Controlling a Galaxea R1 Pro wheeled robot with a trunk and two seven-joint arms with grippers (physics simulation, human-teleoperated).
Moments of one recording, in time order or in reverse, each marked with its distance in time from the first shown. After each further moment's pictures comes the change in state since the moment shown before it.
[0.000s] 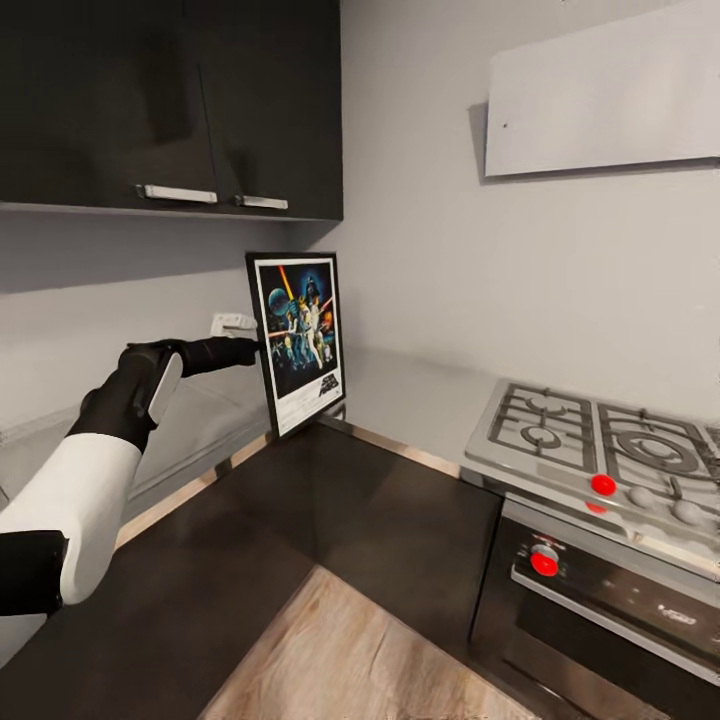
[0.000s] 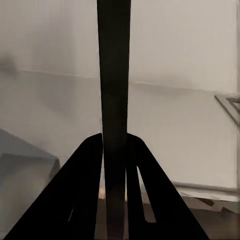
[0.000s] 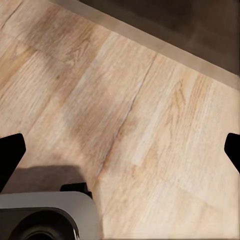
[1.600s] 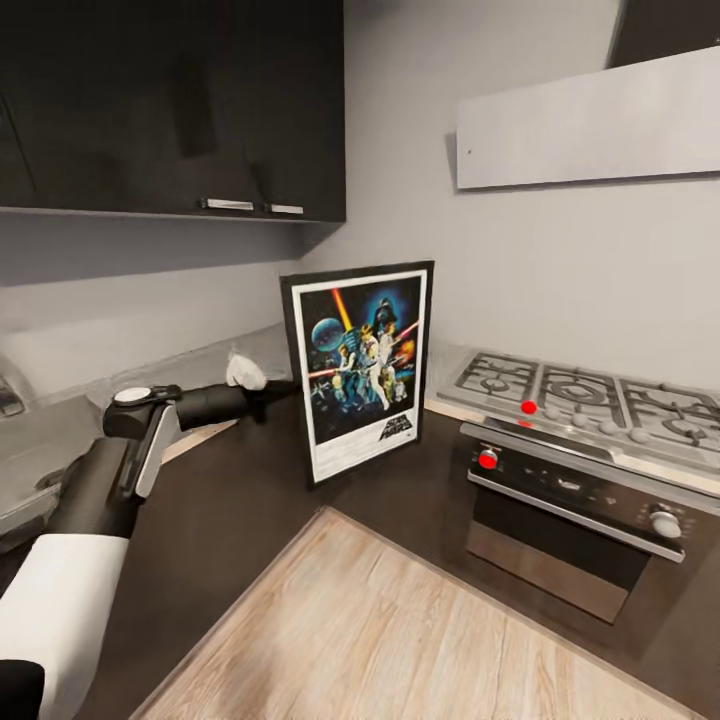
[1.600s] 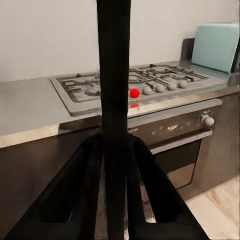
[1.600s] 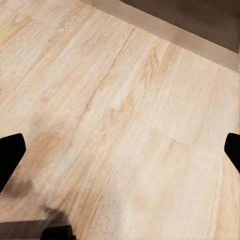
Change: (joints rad) left arm 0.333 0.000 -0.003 -0.496 0.002 0.006 -0.446; right arm -0.043 -0.038 -0.005 -0.048 -0.004 -0.003 0.001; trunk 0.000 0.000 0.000
